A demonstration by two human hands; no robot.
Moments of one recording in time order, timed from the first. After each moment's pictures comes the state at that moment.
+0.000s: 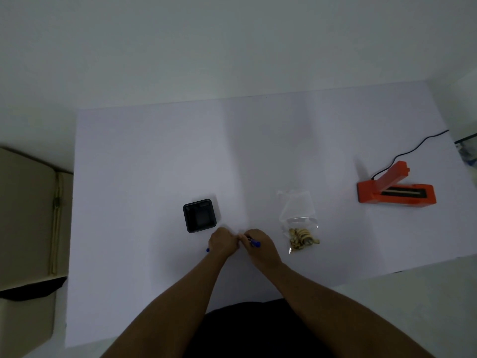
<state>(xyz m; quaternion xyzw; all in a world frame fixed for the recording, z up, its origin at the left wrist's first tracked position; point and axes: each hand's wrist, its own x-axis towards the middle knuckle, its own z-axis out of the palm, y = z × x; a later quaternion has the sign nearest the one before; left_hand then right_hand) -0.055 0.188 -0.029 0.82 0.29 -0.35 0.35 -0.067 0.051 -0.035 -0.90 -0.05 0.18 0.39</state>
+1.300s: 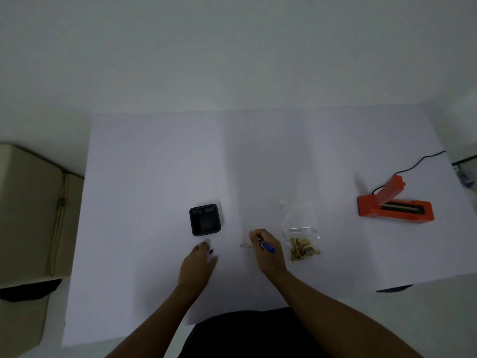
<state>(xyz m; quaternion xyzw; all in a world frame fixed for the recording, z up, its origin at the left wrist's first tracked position) -0.128 0.255 -0.014 0.91 0.17 -0.21 0.31 -0.065 0.050 0.001 -0.86 0.05 0.14 0.49</state>
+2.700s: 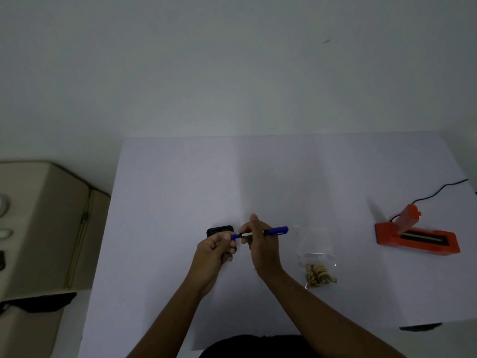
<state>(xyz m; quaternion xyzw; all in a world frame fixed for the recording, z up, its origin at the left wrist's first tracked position) -0.068 0.263 0.137 0.56 0.30 -0.12 0.76 -0.018 0.144 0.133 -0.69 0.11 0.12 0.71</state>
